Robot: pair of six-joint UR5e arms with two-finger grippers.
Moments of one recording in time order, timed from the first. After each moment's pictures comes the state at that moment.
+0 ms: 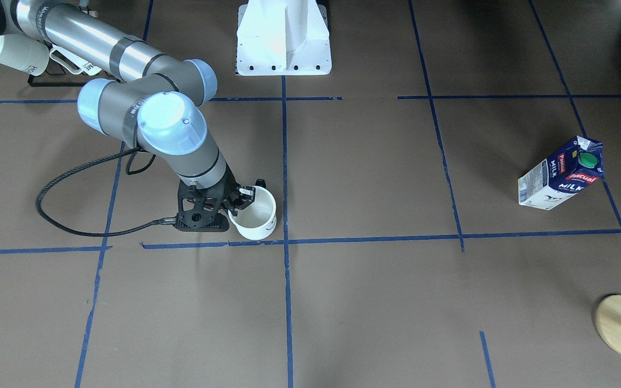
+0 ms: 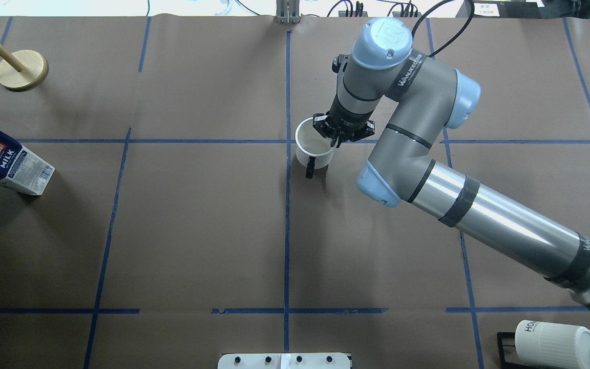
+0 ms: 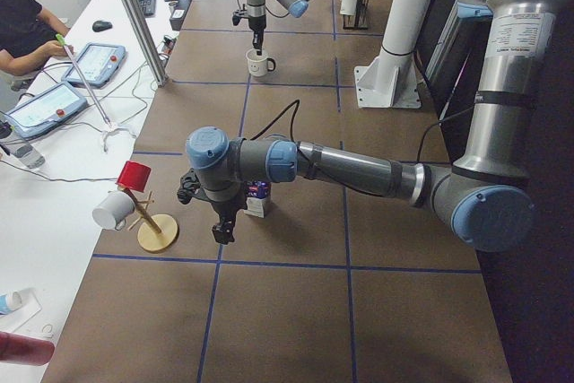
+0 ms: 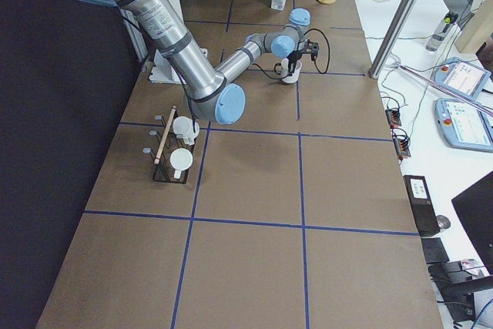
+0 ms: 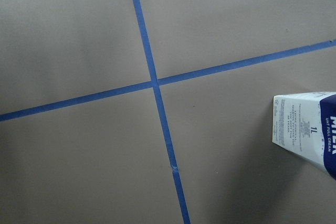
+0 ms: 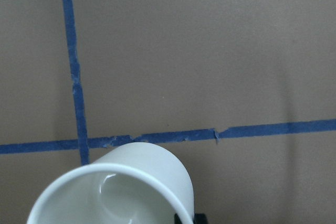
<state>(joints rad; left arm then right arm) -1.53 -1.67 -1.67 -1.38 -2.35 0.21 0.72 -0.80 1.39 -1.40 2.08 1.17</state>
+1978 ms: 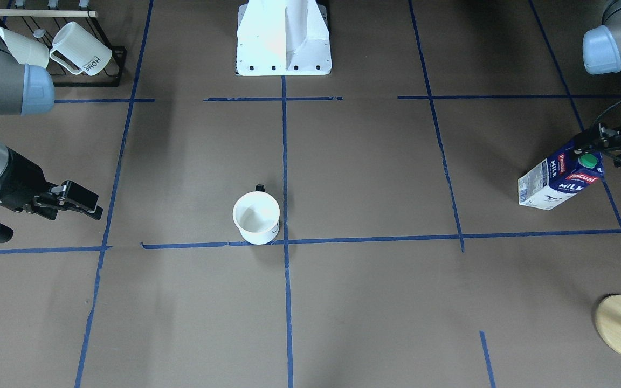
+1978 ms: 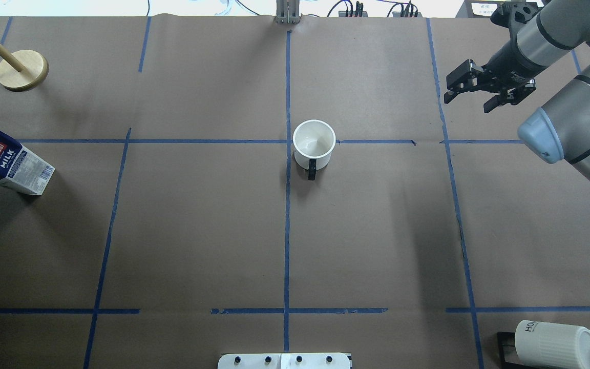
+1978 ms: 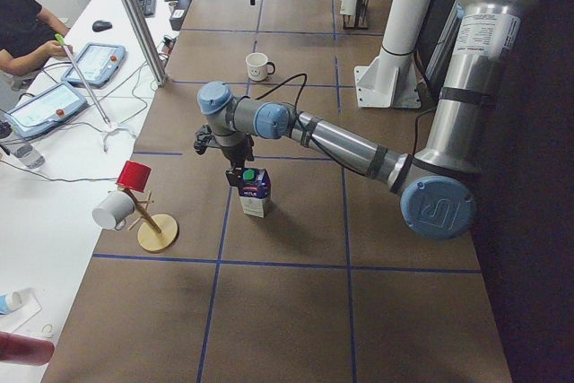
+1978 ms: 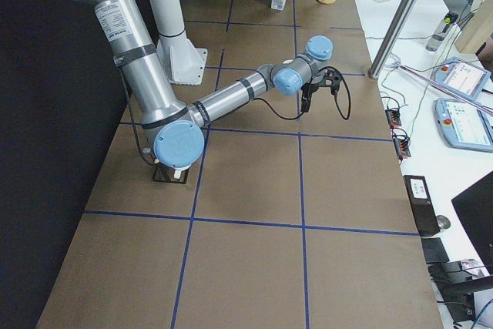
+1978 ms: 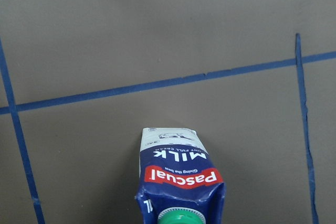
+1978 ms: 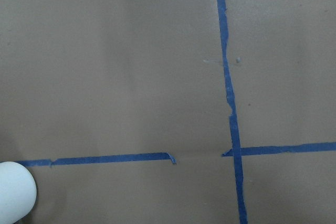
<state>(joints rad) -1.25 -1.75 -1.76 -1.37 -2.37 -0.17 1.07 -1.17 1.63 -1.37 2.36 0.92</state>
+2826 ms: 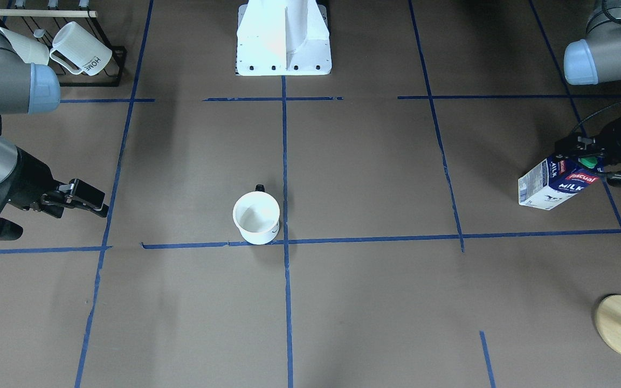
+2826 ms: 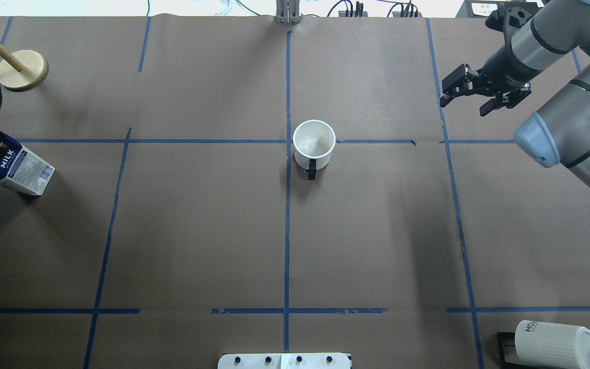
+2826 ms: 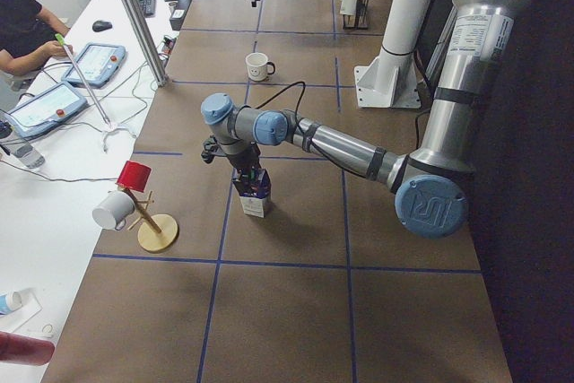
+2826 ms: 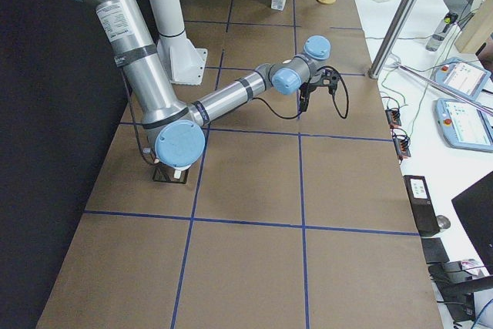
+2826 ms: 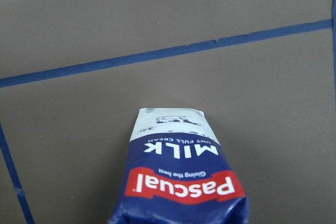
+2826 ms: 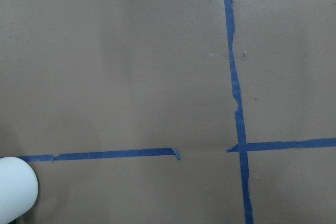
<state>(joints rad) -1.19 -1.75 -1.71 -1.37 -2.36 -0.17 1.05 -1.17 1.64 -1.37 2.36 0.92</state>
